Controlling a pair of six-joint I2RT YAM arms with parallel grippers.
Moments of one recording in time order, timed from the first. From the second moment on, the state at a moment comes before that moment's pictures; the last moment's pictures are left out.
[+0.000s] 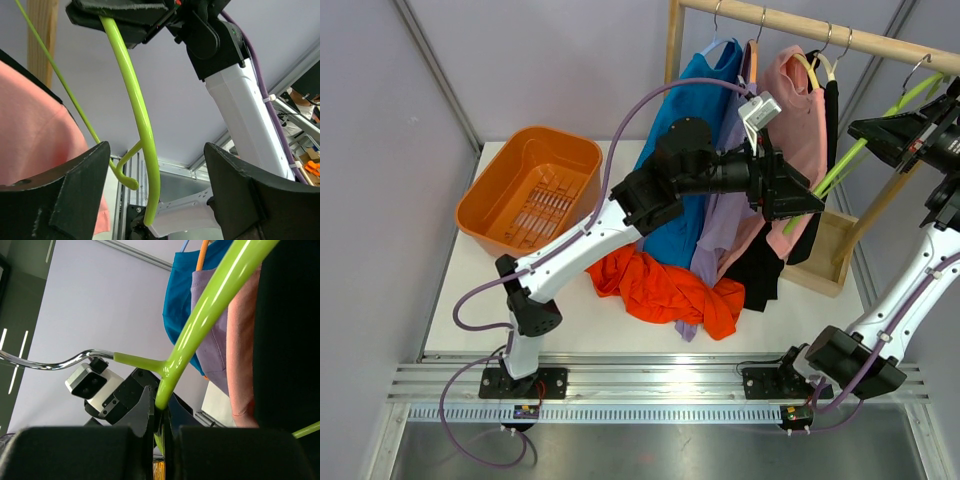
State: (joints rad) left arm -1.06 1.95 2.31 -0.19 0.53 -0.57; right arm -0.71 1.30 1.80 -0.28 -1.48 1.35
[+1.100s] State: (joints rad) left arm -1.12 1.98 2.31 -0.19 0.53 -0.56; right arm -0.67 1.22 1.70 -0.20 -1.48 1.33
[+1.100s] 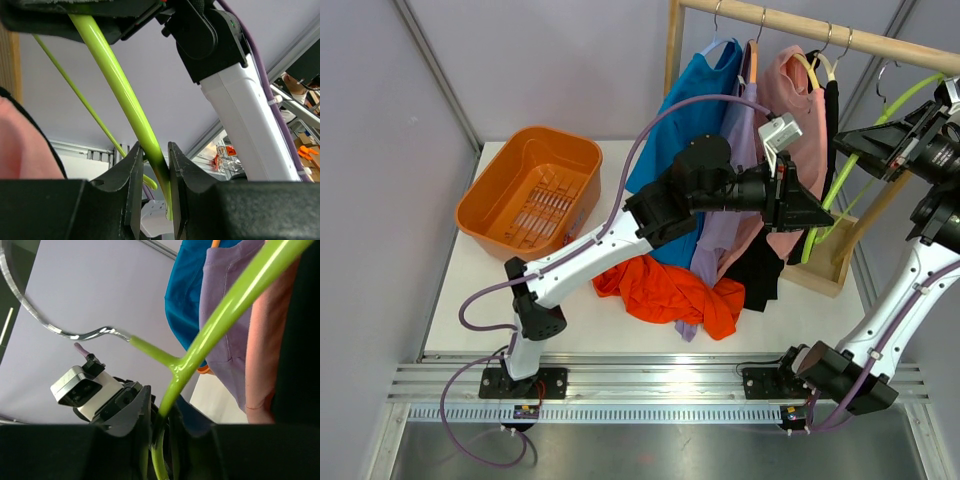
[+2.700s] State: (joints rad) left arm -1.18 1.80 2.04 0.00 0.23 -0.43; right arm -0.64 0.98 1.53 -0.31 -1.47 1.22
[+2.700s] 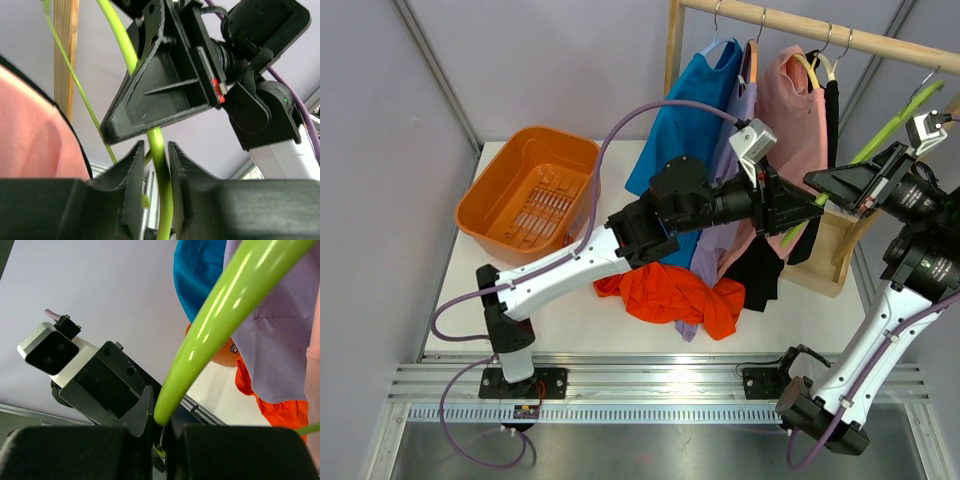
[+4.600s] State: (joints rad) left arm -1.17 1.07 1.36 -0.05 -0.04 -0.23; right arm -0.67 1.44 1.82 -0.52 -1.50 1.08
